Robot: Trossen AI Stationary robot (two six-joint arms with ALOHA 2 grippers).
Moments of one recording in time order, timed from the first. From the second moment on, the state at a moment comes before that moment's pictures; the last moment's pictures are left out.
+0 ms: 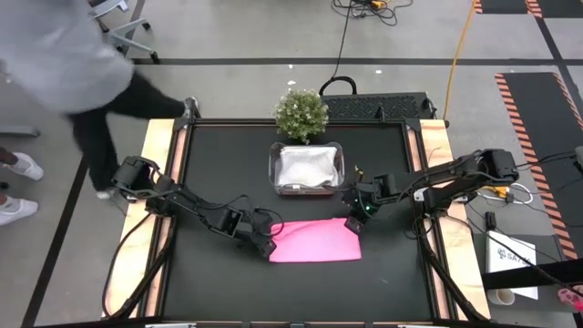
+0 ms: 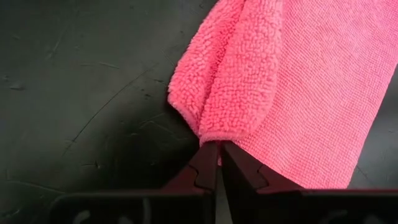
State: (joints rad) left arm -0.34 1.72 0.81 -0.10 -0.16 -1.03; right arm 0.02 1.36 0.64 -0.47 -0.27 0.69
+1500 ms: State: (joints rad) left arm -0.33 1.74 0.81 0.03 -0.37 -0.87; right arm 0.02 1.38 0.65 -0.50 -0.23 0.65
